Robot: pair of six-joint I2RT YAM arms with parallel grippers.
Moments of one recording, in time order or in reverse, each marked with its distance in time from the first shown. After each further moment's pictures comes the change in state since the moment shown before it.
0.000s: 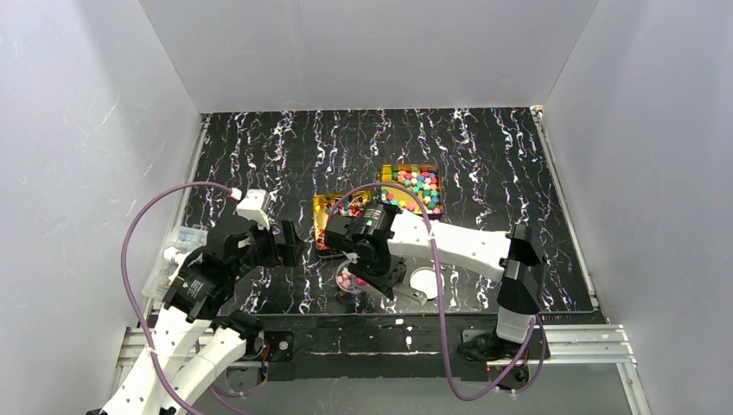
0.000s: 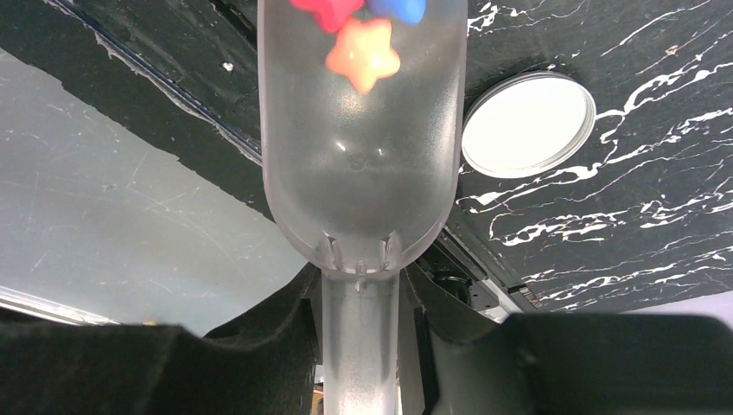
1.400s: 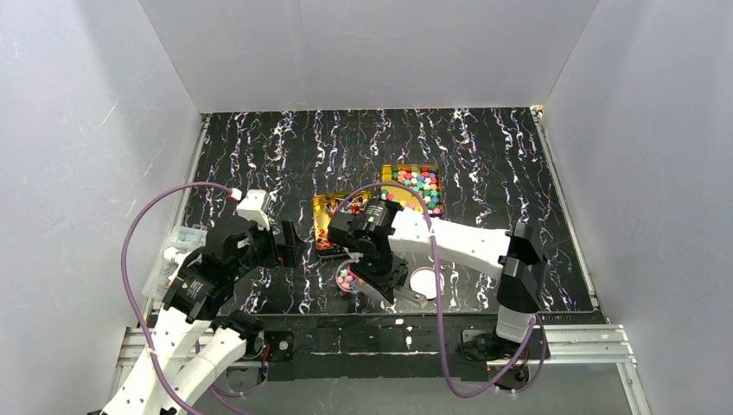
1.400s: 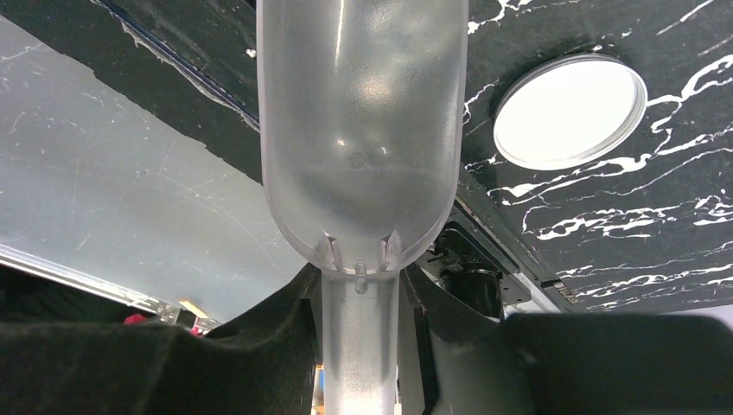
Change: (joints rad) left arm 0.006 -0.004 0.000 0.000 0.024 0.000; right arm -0.031 -0.014 -0.020 -0.011 -0.091 0.031
